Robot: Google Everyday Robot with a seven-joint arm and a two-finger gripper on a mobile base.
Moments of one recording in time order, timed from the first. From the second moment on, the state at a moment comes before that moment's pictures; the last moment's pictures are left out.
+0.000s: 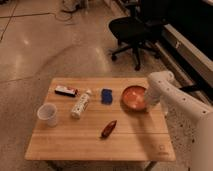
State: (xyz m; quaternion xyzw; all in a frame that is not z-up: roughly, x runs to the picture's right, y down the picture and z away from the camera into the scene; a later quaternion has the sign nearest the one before) arm 0.284 0.104 0.899 -0.32 -0.08 -0.17 0.93
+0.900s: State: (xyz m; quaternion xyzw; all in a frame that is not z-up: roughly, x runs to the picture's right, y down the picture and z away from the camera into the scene) arm 0.338 0.148 0.818 -0.36 -0.05 -0.21 0.91
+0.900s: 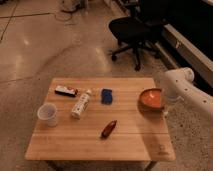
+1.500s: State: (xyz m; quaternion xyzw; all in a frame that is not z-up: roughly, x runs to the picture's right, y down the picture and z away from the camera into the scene) arm 0.238 0.190 0.804 -0.38 -0.16 -0.28 0.87
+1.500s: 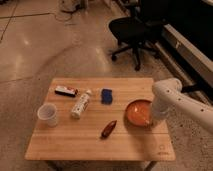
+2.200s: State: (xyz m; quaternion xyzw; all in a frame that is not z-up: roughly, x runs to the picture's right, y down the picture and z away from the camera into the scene) arm 0.172 0.143 0.879 -0.34 -0.17 -0.32 0.87
